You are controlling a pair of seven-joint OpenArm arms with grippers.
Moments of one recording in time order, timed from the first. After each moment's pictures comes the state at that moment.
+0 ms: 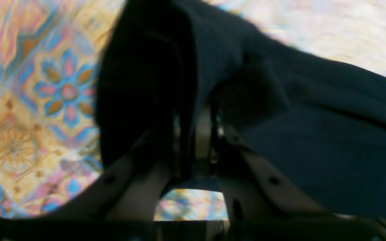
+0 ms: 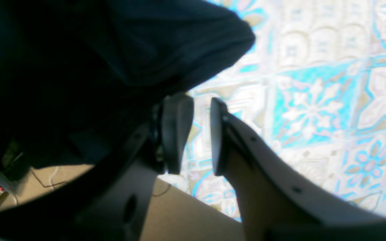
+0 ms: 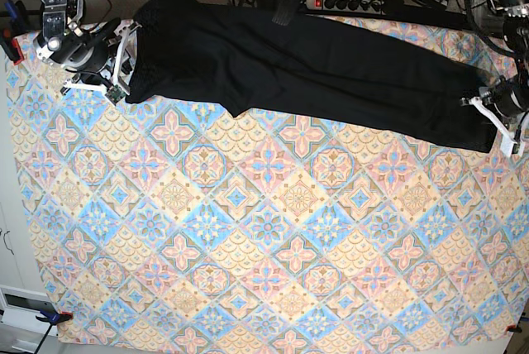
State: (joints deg) left arm 13.5 -31.3 -28.4 87.6 -38.4 -23.6 61.5; right arm -26.5 20.8 13.6 104.8 7.4 41.3 -50.8
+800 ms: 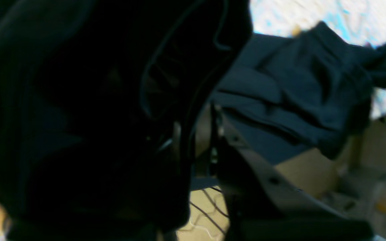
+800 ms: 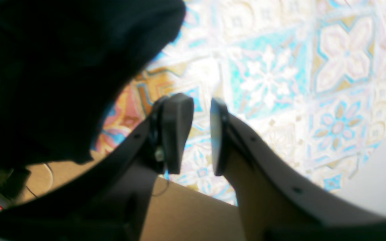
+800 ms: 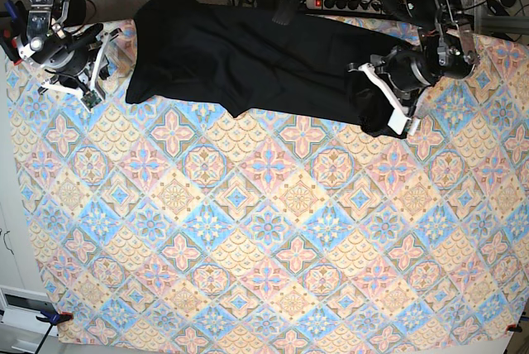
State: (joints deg) left arm 17.4 -5.6 -18.7 105.8 -37.4 -23.6 74.1; right arm -26.7 20.9 20.2 104.8 7.4 41.3 -50.9
